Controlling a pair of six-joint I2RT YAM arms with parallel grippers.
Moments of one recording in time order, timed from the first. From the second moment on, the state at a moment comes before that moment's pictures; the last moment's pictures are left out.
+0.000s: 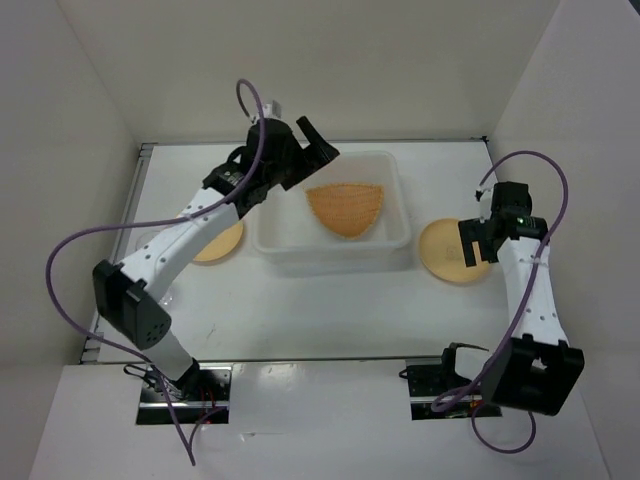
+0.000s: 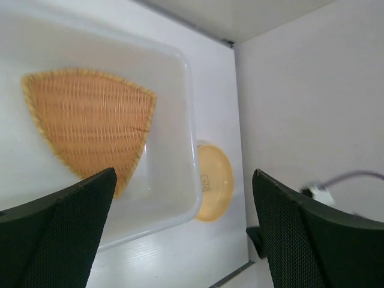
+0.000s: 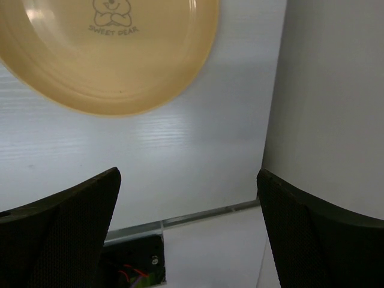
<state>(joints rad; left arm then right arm) -0.58 1.66 1.66 -0.42 -0.10 -0.98 -0.22 1.15 1.08 -0.96 0.22 -0.33</state>
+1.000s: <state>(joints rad) -0.50 1.10 1.21 -0.68 -0.17 -0.84 -0.57 1.99 1.35 -0.79 -0.44 -0.39</state>
